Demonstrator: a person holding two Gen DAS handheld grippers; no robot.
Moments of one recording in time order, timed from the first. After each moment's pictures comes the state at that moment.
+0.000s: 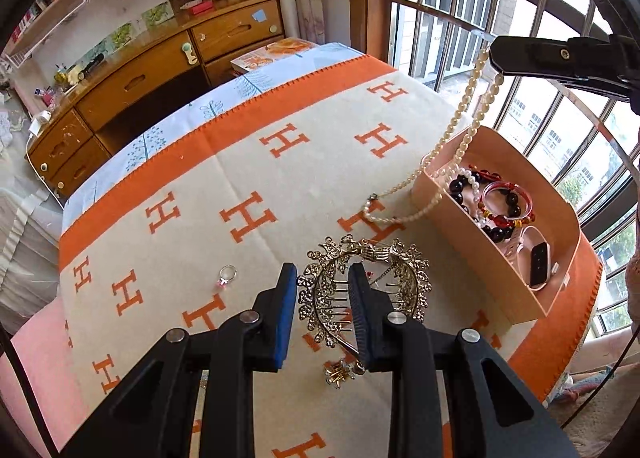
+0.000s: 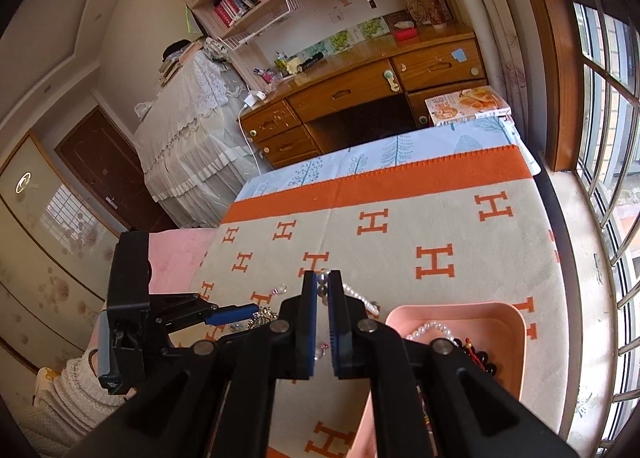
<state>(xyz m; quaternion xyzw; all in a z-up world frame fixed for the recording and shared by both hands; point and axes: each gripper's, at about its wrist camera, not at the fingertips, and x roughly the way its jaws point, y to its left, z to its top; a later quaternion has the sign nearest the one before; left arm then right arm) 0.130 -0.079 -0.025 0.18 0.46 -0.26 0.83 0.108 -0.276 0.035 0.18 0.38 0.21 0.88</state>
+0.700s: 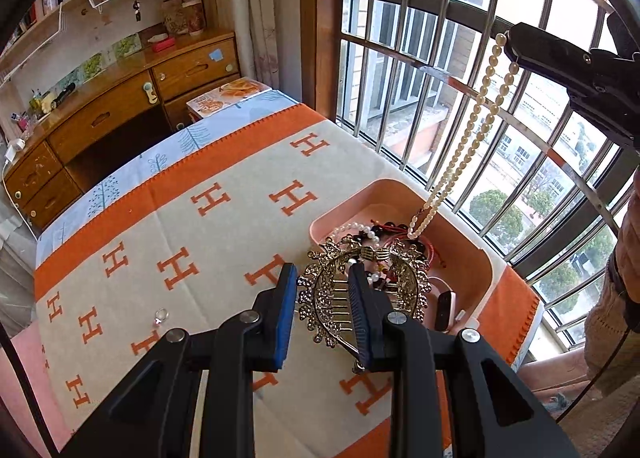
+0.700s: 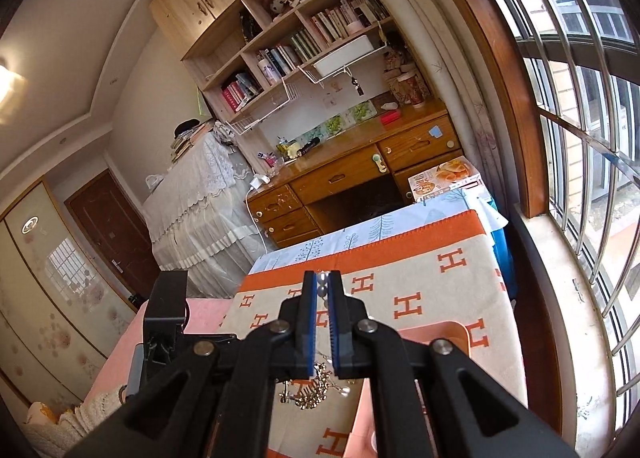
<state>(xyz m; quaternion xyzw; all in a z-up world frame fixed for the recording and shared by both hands) 0.096 -0.148 0.015 0.15 0.43 -0.33 0.83 0.026 -0.336 0.086 0.23 0.25 0.17 0.93</state>
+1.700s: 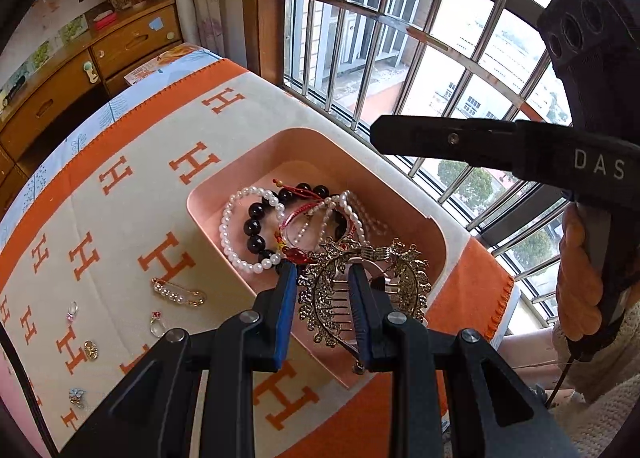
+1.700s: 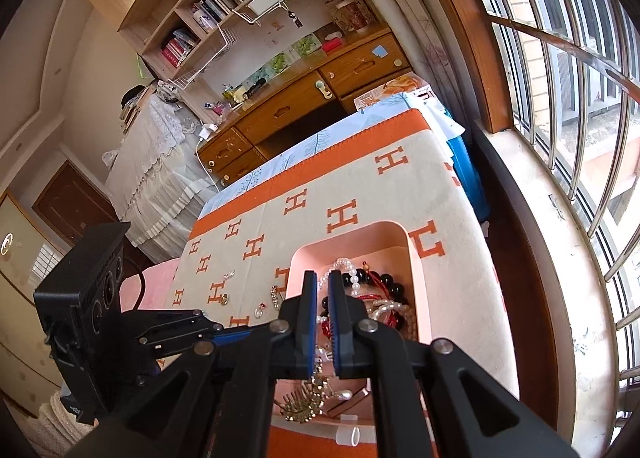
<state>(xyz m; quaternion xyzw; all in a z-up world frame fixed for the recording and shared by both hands) 0.070 -0.218 -0.041 0.17 0.49 -0.37 0.77 0.034 -0.358 -0.014 0.25 0.37 0.12 0.88</state>
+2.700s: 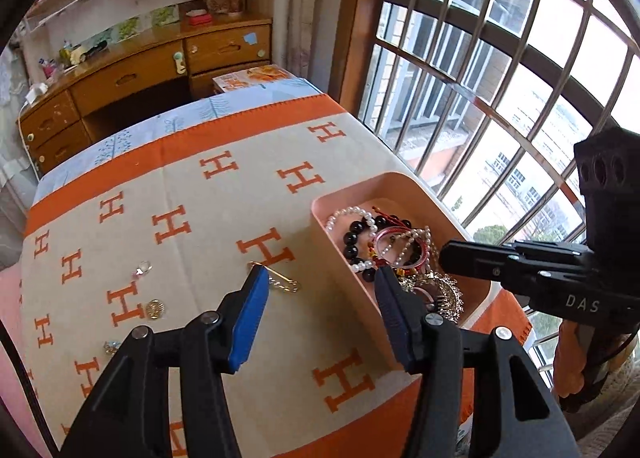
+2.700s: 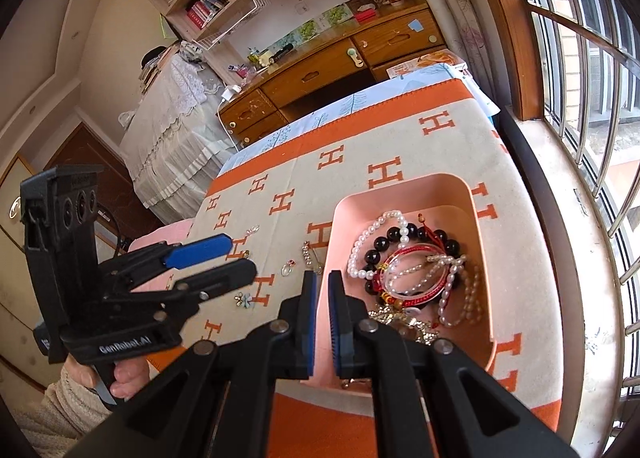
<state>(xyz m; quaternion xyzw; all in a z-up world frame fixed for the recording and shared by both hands) 0.079 -0.122 -0.002 0.07 0.44 -0.27 0.85 0.030 -0.308 -0.027 0.21 0.41 0.18 0.87</state>
